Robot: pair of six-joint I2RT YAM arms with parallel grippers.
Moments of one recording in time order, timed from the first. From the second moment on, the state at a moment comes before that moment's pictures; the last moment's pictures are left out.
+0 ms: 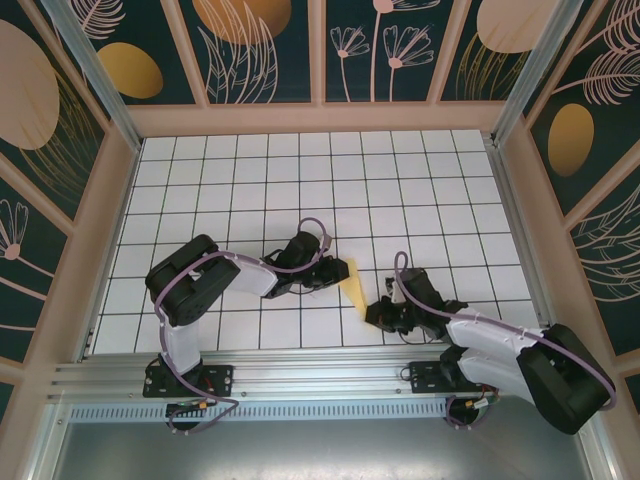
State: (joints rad) left arm -0.82 1.91 0.78 0.47 0.40 -1.08; right arm 0.63 1.04 0.17 -0.03 -0.49 0.95
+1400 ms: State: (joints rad) left arm -0.82 1.63 0.68 0.31 0.24 -1.09; right arm 0.64 1.36 0.49 -0.11 -0.46 0.67
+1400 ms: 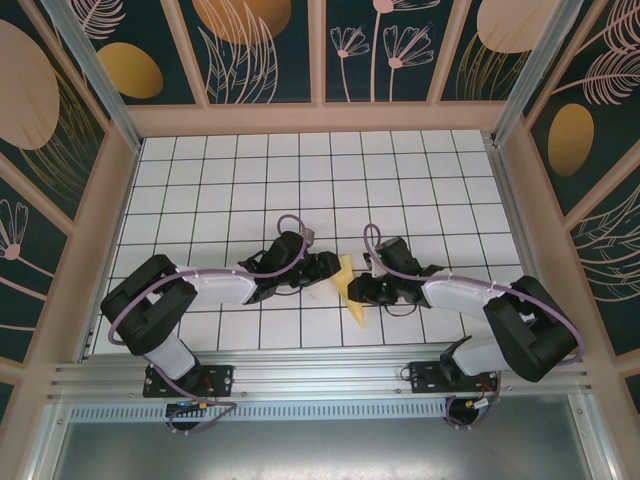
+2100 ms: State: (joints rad) left arm -0.81 1.31 0.58 0.08 -0.14 -1.12; right arm 0.77 1.68 0.99 -0.41 0.07 0.74
